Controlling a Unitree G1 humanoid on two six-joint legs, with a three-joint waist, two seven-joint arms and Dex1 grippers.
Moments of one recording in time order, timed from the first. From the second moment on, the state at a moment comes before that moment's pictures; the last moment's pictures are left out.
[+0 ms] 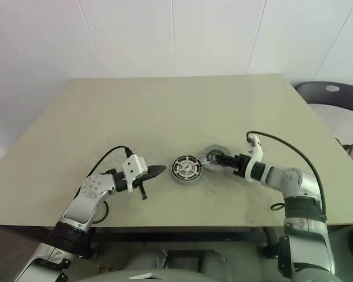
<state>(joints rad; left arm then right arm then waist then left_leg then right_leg) -0.21 0.38 -0.22 0.14 -0.08 -0.10 -0.82 -0.45 -0.50 -0.24 0.37 0.68 1.04 0.75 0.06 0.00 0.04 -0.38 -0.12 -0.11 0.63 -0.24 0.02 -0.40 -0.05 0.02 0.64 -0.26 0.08</state>
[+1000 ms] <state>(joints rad) -0.22 0.37 -0.22 0.16 -0.07 -0.10 -0.81 -0.42 -0.61 0.10 0.11 0.19 0.22 0.91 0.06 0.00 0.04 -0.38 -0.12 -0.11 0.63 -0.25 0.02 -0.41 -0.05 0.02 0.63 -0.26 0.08</state>
